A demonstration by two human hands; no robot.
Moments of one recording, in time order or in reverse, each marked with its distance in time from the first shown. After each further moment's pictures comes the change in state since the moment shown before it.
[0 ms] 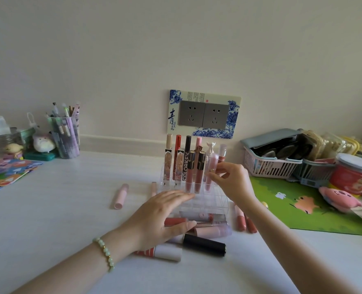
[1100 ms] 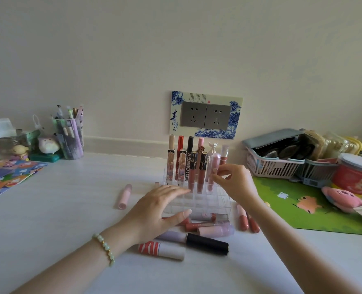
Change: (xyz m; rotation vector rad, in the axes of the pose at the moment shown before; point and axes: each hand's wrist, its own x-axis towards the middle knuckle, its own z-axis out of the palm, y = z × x) left_hand -0.003 -0.005 -0.008 -0.014 0.095 -0.053; right_hand -0.002 -0.005 -0.003 -0.067 -0.051 0.042
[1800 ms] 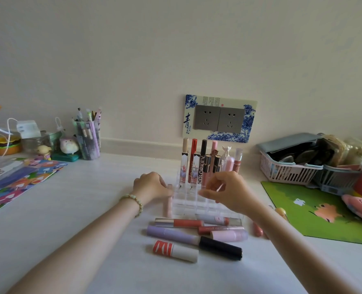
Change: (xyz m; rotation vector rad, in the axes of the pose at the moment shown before) left_hand 0.052 -0.066 -0.012 0.093 0.019 -0.719; right_hand -0.018 -0.044 0.009 0.003 -0.396 -0.140
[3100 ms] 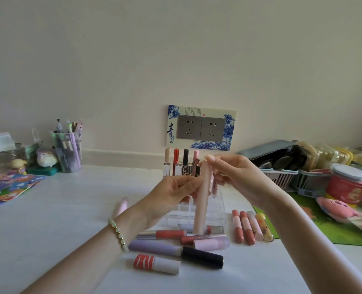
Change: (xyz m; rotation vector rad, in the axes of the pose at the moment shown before) left_hand -0.078 0.078 -0.030 -1.085 -0.441 0.462; right_hand -0.021 -0.034 -0.069 0.607 0.025 -0.095
